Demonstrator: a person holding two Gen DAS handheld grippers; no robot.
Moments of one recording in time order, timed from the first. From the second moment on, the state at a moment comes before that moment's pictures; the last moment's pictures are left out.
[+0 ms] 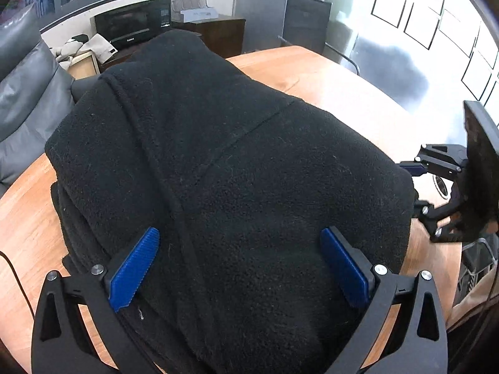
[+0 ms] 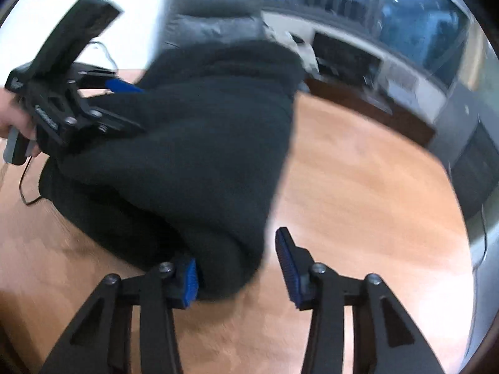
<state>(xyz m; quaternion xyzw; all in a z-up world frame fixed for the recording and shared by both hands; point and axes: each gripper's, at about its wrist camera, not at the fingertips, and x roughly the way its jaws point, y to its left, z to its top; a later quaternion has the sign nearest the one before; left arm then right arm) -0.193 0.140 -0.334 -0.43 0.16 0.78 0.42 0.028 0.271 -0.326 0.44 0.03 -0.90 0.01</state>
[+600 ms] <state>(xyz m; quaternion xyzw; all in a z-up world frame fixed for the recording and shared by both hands) -0.219 0.039 -0.353 -0.61 -0.21 0.70 0.31 -0.066 0.374 -0.318 0.54 -0.26 -0.74 0.30</state>
